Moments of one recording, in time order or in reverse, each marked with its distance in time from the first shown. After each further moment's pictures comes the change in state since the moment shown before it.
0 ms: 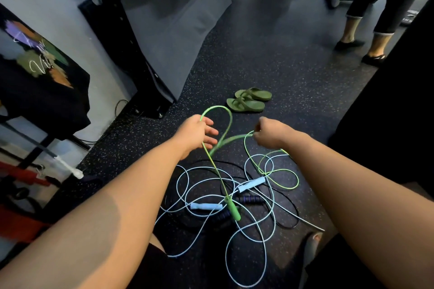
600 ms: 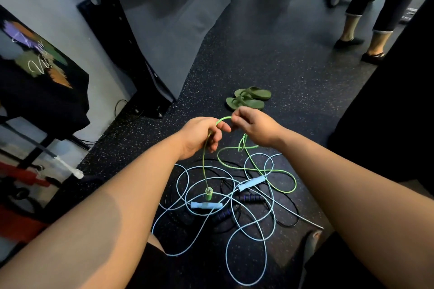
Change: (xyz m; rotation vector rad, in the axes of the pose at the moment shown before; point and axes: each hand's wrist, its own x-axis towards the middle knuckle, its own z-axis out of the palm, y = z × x) left_hand -0.019 0.012 0.005 -0.089 -0.302 0.073; right_hand -0.017 -0.033 -0.004 0.518 0.121 -0.447
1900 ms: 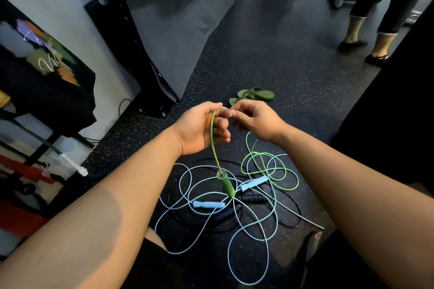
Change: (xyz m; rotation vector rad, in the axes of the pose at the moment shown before) left_hand -0.026 0.030 -0.005 -0.447 -0.191 -0.039; right_hand 0.009 -0.002 0.002 0.199 0.083 -0.124
